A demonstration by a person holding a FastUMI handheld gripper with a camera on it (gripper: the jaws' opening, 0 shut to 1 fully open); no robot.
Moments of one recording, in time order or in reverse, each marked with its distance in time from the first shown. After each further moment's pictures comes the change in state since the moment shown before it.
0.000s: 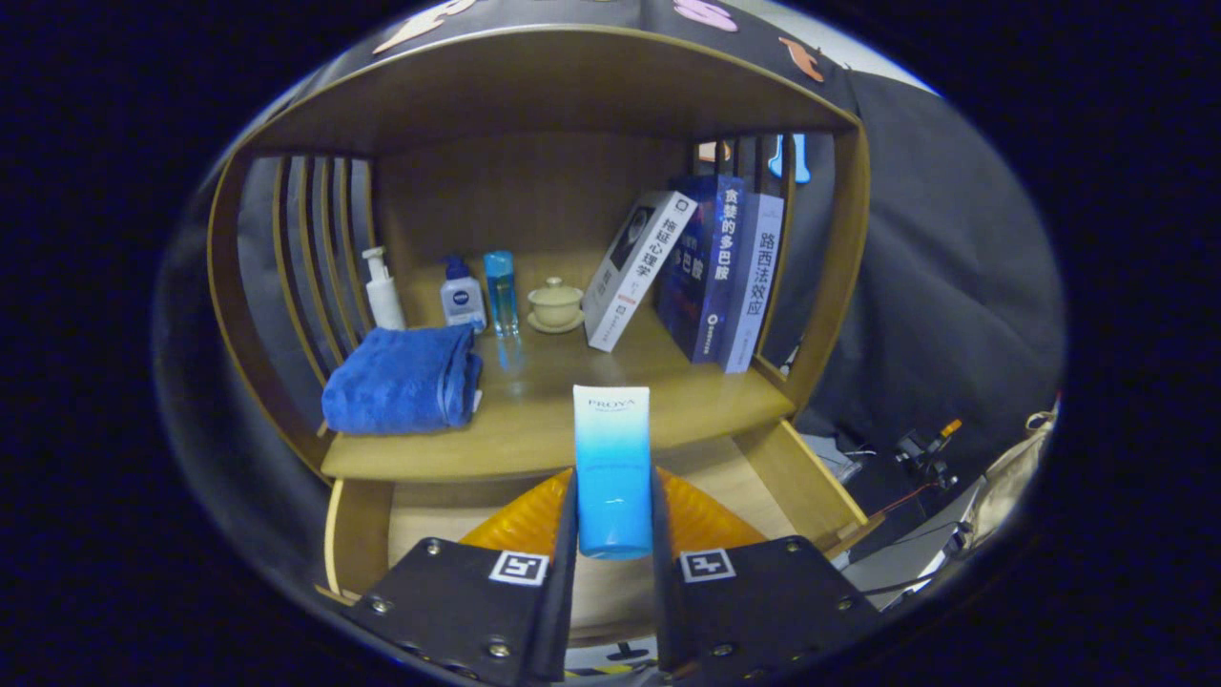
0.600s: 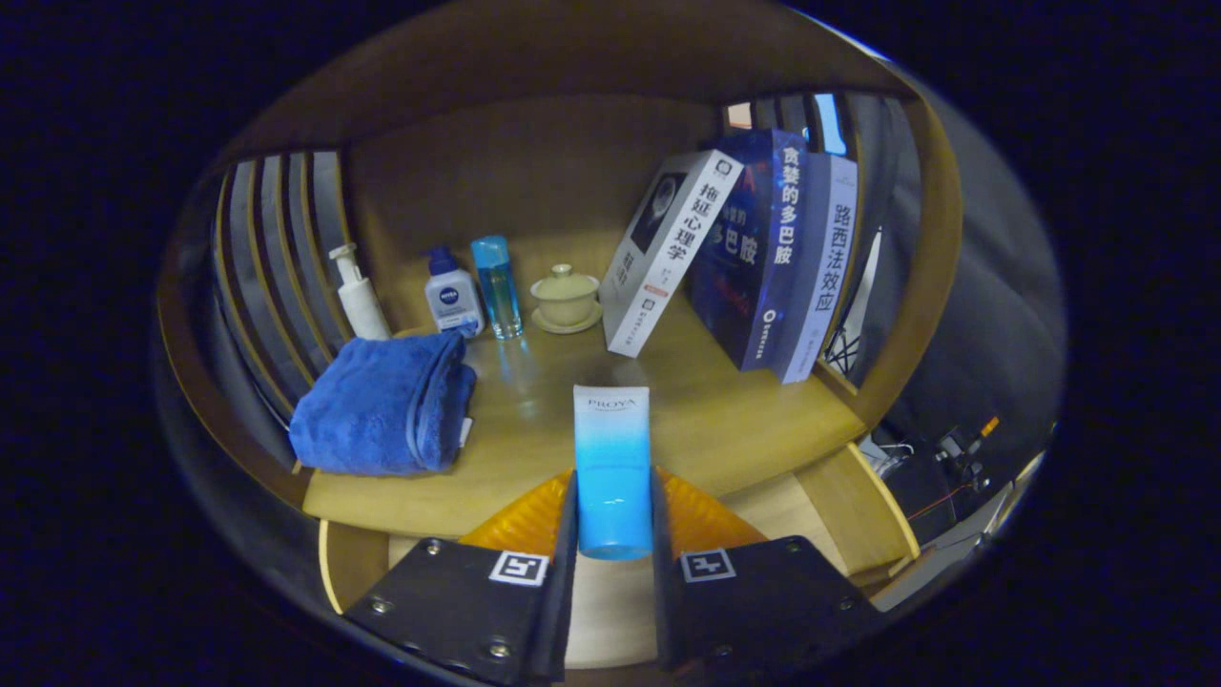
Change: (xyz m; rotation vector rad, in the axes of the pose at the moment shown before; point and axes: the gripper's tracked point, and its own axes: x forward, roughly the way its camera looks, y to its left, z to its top) arm 0.090 0.019 -0.003 0.023 0.104 0.068
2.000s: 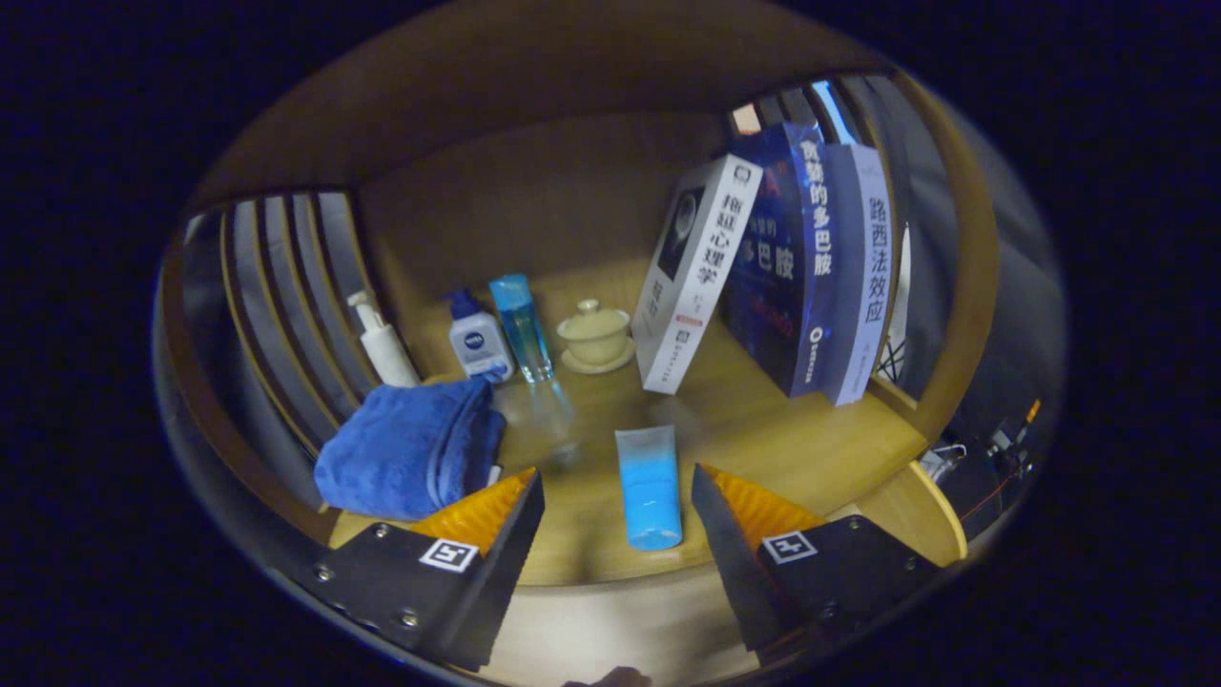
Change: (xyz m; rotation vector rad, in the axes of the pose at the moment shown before) arm 0.005 0.011 0.032 0.088 -0.180 0.123
